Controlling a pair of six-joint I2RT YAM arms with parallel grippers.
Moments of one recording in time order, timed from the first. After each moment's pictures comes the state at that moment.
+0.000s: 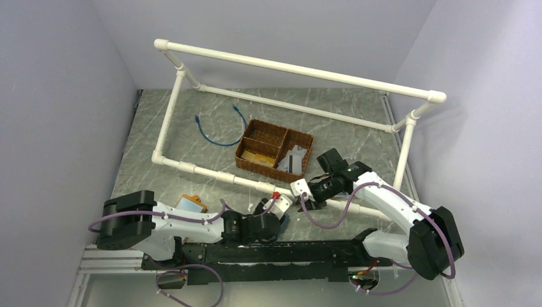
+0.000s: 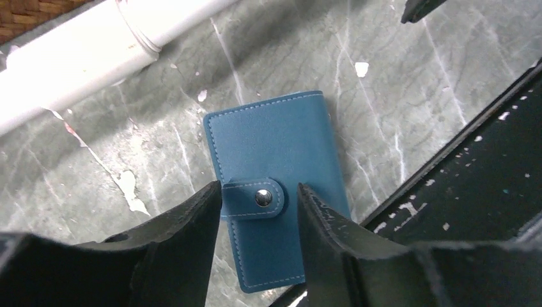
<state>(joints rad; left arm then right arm) -1.45 1.42 0.66 -0.05 -0.54 -0.46 0.53 1.18 0.72 -0.78 -0.88 -1.26</state>
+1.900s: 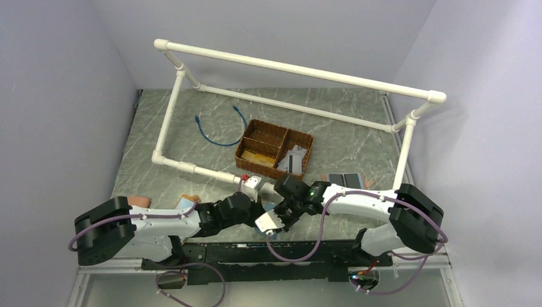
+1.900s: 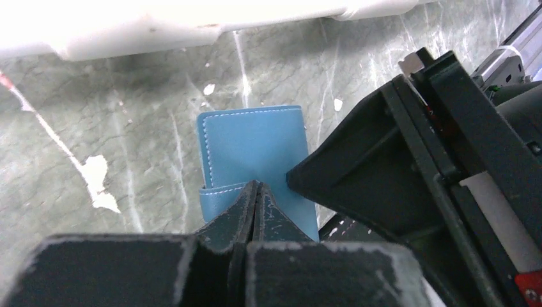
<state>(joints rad) -1.16 1.24 0.40 0.26 -0.15 -0.72 1.04 1.39 0.71 -0.42 -0.49 -1.09</state>
